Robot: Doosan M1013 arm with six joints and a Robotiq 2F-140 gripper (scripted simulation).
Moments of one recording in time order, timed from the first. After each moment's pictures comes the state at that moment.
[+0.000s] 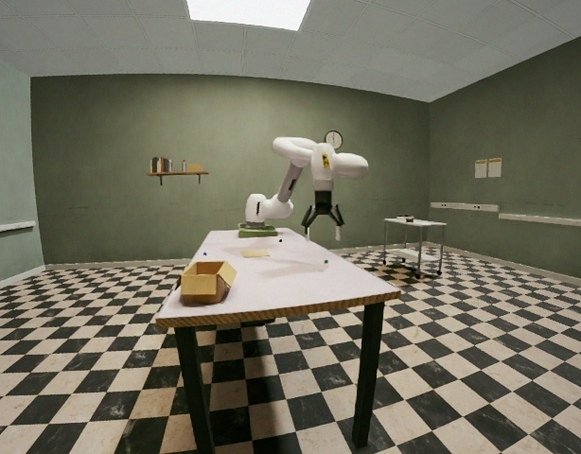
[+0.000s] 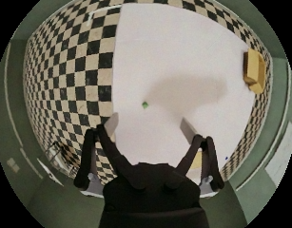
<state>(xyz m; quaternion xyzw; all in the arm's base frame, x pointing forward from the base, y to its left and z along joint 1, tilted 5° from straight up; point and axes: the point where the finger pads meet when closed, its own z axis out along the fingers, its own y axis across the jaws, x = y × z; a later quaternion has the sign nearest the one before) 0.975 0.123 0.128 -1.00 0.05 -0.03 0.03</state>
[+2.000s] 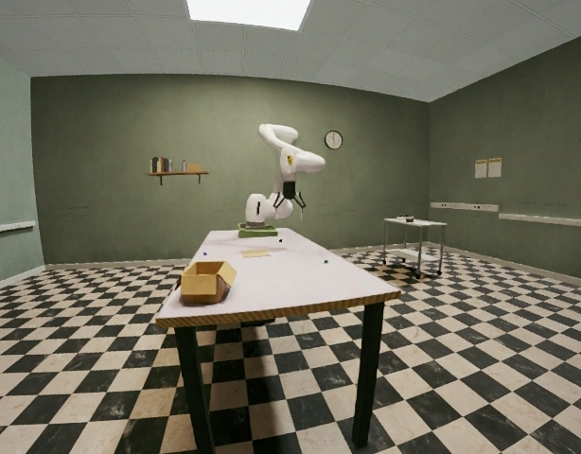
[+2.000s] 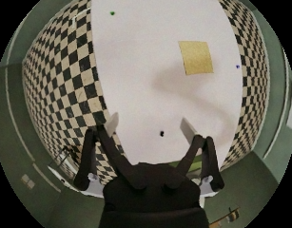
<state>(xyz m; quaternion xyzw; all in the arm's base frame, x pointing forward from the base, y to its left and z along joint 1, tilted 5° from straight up) 0.547 0.106 0.165 -0.98 0.18 -0.02 0.03</state>
